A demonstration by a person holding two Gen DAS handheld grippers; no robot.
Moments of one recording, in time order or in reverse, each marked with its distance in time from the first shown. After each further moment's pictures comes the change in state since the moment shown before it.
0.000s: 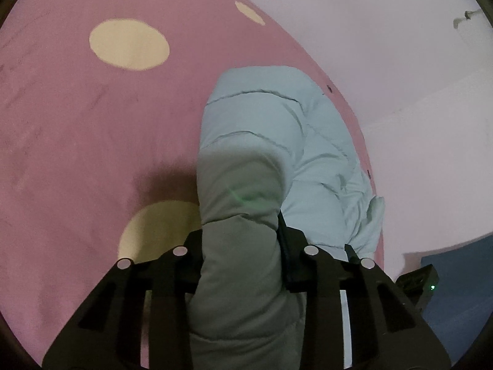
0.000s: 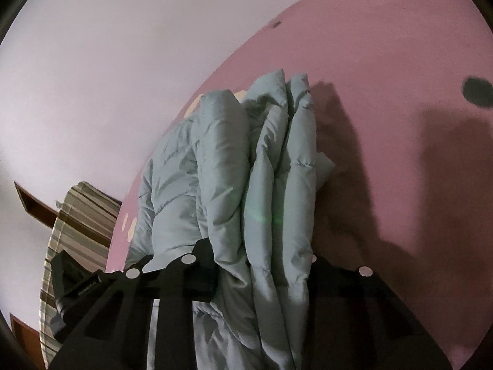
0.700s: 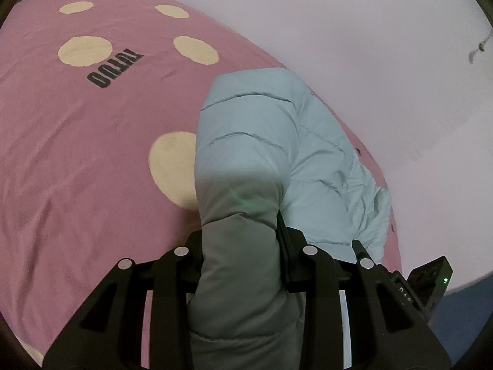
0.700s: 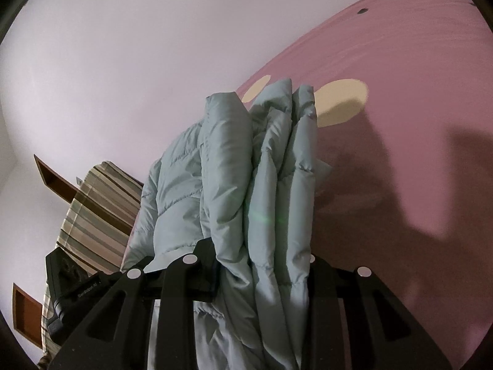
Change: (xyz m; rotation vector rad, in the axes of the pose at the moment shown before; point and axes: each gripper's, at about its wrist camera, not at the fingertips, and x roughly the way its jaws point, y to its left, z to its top) left arm -0.056 0.050 0.095 -0.006 -0.174 0.122; right arm 0.045 0.052 0.016 -0.101 0.058 0.126
